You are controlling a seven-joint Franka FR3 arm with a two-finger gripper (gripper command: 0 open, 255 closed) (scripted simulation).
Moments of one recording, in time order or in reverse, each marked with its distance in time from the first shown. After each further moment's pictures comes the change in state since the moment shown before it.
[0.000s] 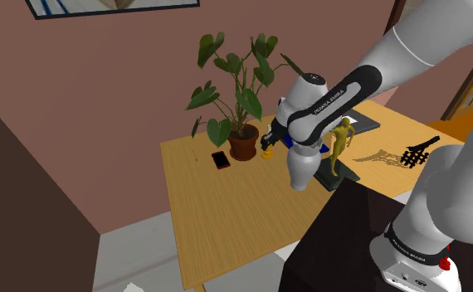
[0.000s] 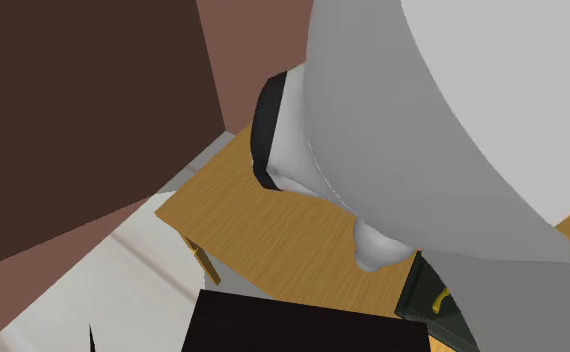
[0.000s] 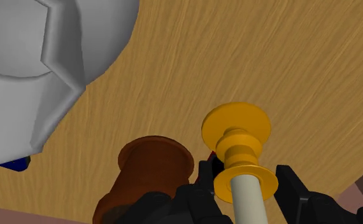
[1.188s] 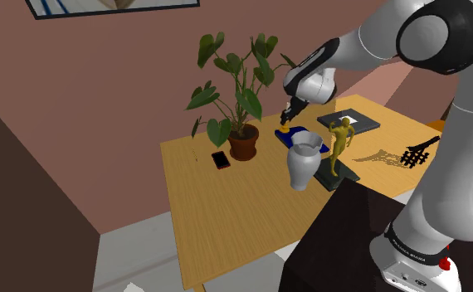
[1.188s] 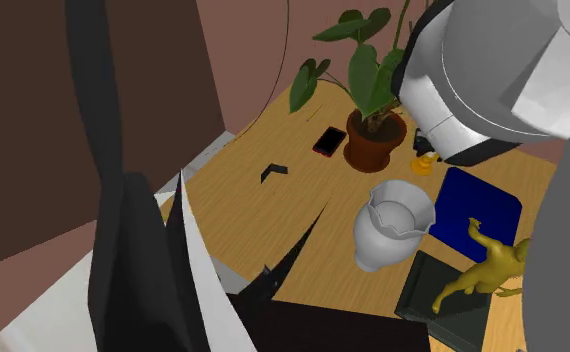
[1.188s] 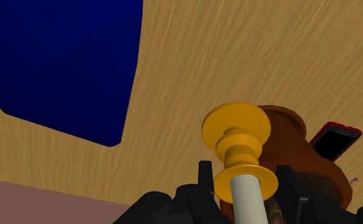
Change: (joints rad) arm -0.137 0.299 -0.218 0.409 0.627 -0.234 -0.868
